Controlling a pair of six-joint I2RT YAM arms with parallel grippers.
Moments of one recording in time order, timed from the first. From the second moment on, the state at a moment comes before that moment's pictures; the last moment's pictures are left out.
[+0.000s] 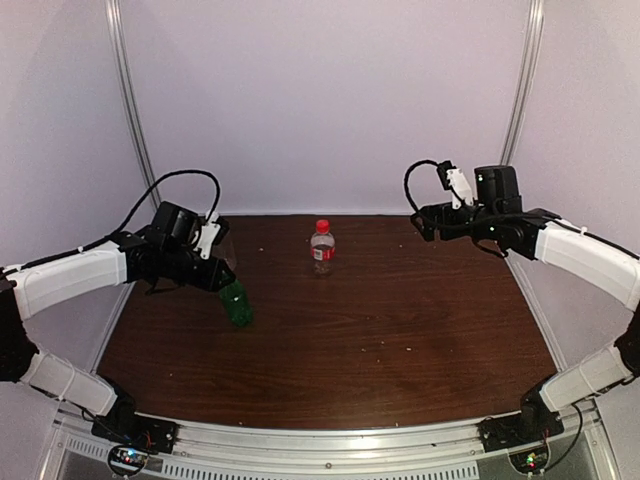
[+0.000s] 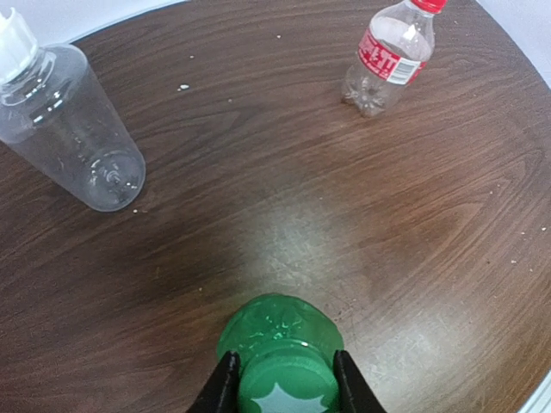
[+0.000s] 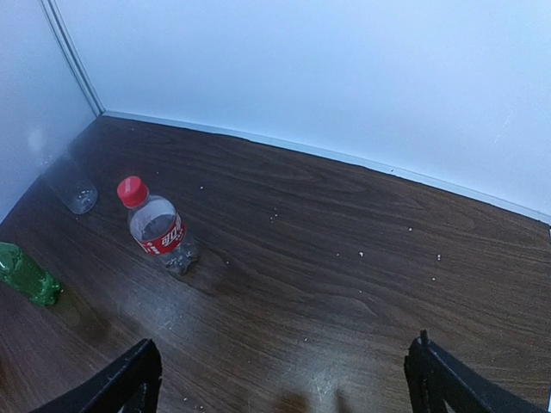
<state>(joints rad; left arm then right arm) -0.49 1.33 0.93 -0.43 0.10 -0.12 0.40 1.34 1.10 -0.21 -0.07 0.08</state>
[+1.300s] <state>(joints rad) -0.79 1.53 1.19 0.10 0.69 -0.27 0.74 1.41 1.14 -0.30 -0.60 -0.16</state>
